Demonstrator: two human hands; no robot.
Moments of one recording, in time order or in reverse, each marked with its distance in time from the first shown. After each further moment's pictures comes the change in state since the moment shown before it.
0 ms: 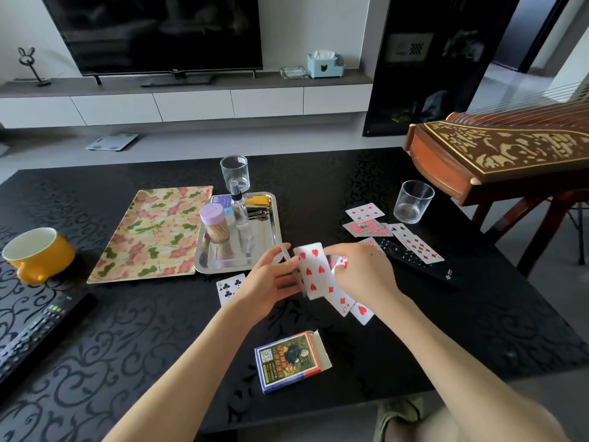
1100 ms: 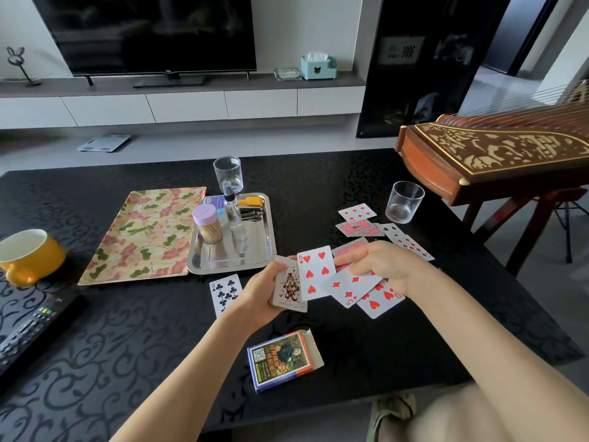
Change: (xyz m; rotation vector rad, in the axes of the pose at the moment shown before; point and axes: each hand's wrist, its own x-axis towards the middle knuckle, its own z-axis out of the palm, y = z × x) left_hand -0.007 -0.008 0.014 -0.137 0.005 -0.191; right_hand 0.006 0.028 -0.045 0.614 -0.468 0.461
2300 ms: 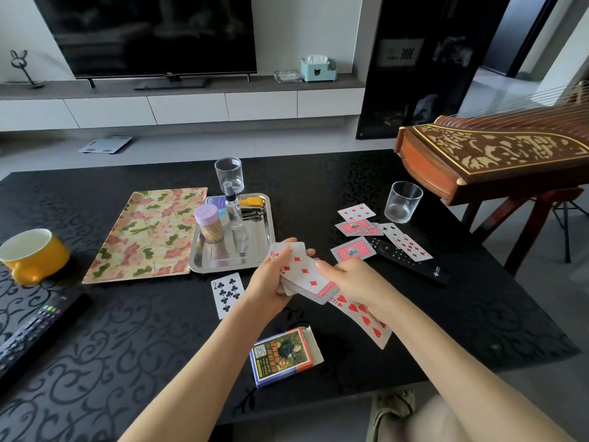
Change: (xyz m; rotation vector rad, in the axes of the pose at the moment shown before) left_hand -0.007 0.005 0.021 -0.135 -0.039 0.195; right_hand 0.009 0.018 0.051 -0.191 0.201 -0.198
